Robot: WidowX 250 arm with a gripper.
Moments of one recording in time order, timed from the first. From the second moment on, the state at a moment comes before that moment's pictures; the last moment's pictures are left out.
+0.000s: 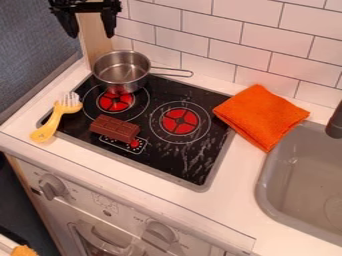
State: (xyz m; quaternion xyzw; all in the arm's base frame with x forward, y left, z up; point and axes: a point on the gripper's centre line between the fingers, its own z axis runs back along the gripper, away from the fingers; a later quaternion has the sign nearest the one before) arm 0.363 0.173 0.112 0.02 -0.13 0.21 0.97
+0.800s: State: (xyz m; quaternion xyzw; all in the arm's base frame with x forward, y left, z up) arm 0.378 0.065 0.082 -0.02 -0.09 0.07 0.99
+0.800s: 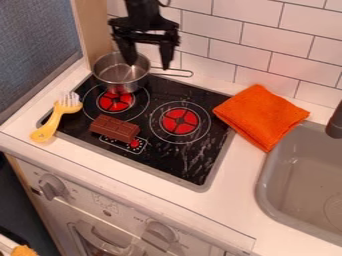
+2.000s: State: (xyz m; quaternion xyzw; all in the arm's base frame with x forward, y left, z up) arm 0.419 -0.087 0.027 -0.03 -0.02 -0.18 0.98
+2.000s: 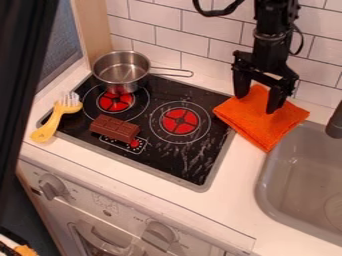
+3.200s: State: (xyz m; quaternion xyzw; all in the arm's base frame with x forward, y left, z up) arm 0.363 -0.047 0.014 -0.01 -0.01 -0.13 0.99
